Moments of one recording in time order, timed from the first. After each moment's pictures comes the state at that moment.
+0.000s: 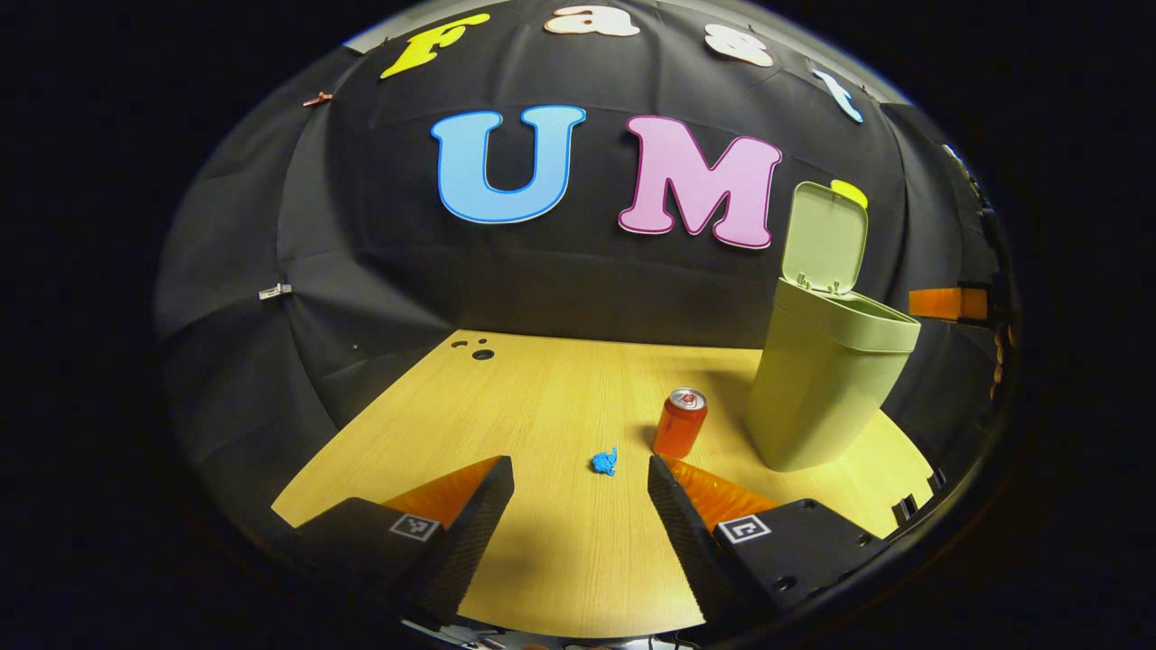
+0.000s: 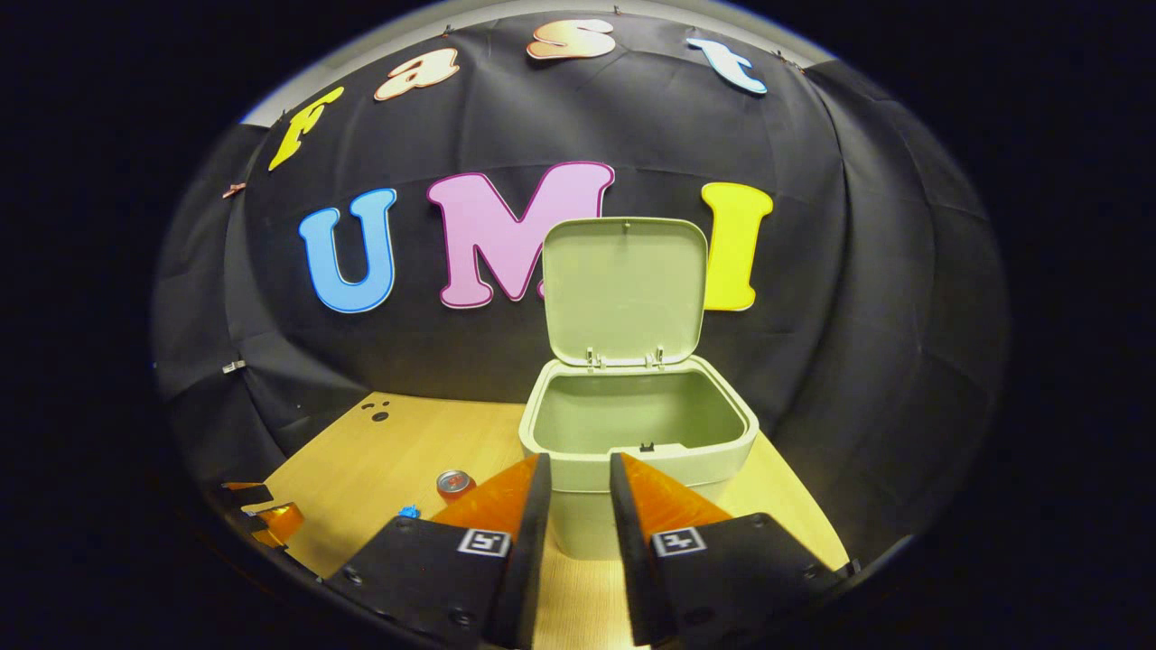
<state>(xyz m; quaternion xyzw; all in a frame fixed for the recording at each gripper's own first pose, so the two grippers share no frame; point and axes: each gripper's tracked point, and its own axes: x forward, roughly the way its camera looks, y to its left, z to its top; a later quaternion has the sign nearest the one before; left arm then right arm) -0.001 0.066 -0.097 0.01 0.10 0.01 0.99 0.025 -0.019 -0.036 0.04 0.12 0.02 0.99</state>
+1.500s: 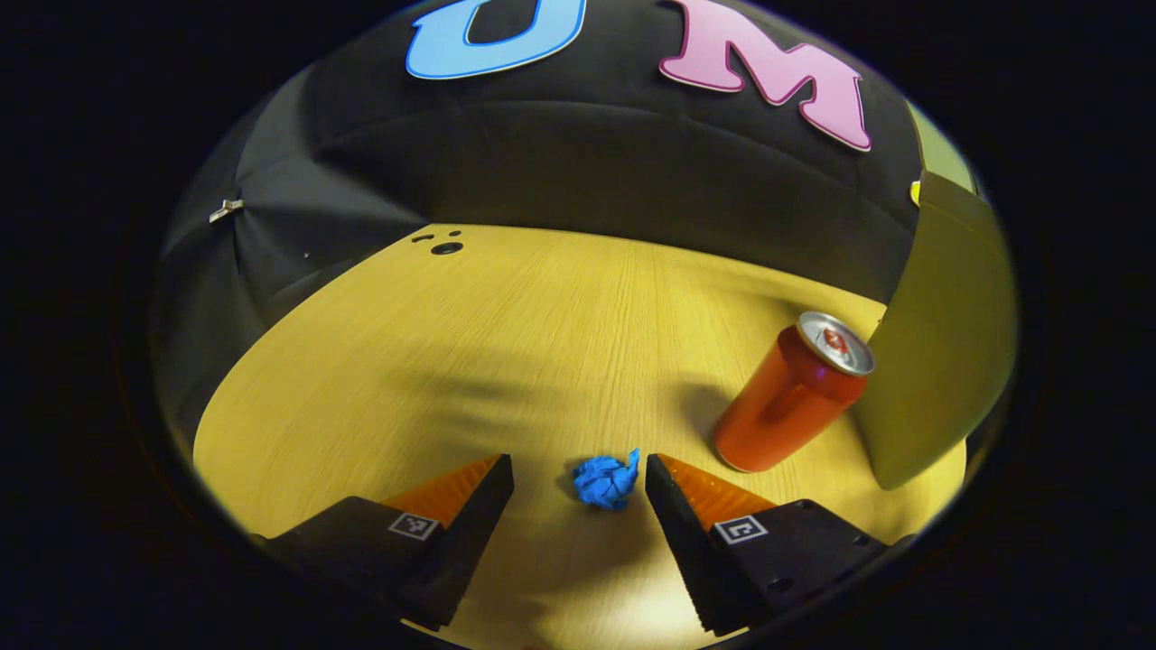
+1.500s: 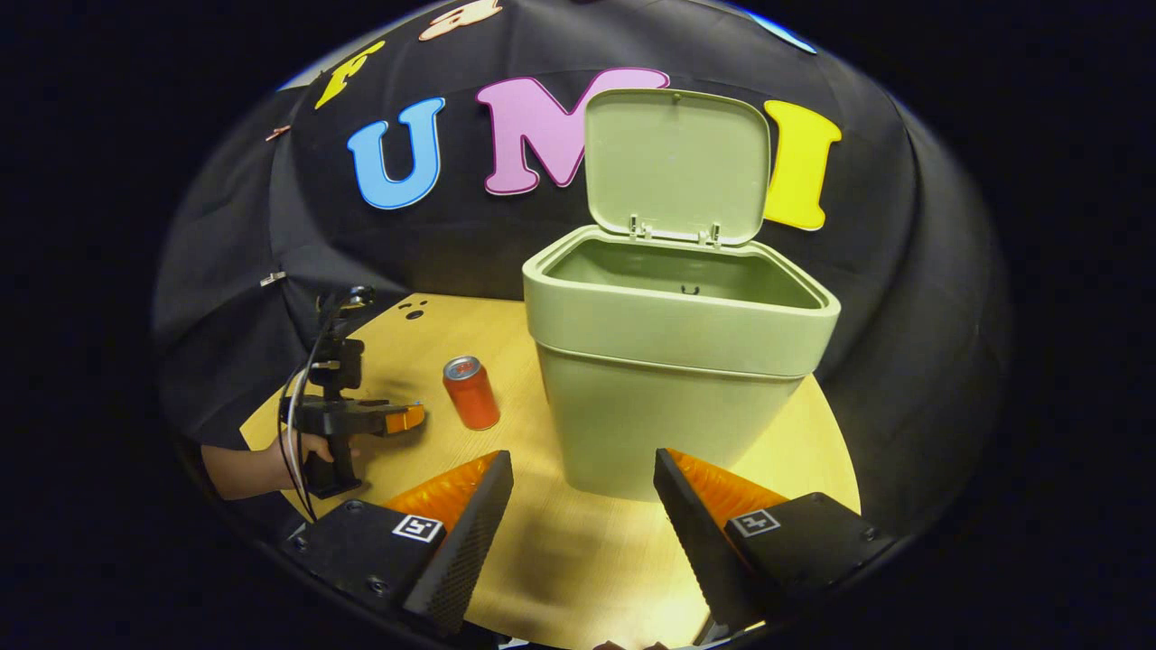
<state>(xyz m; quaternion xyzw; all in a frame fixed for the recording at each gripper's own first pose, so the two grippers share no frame) 0.196 0.063 -0.255 -0.01 0.25 0.06 0.97 0.014 -0.012 -0.150 0.00 0.24 0.13 0.96</state>
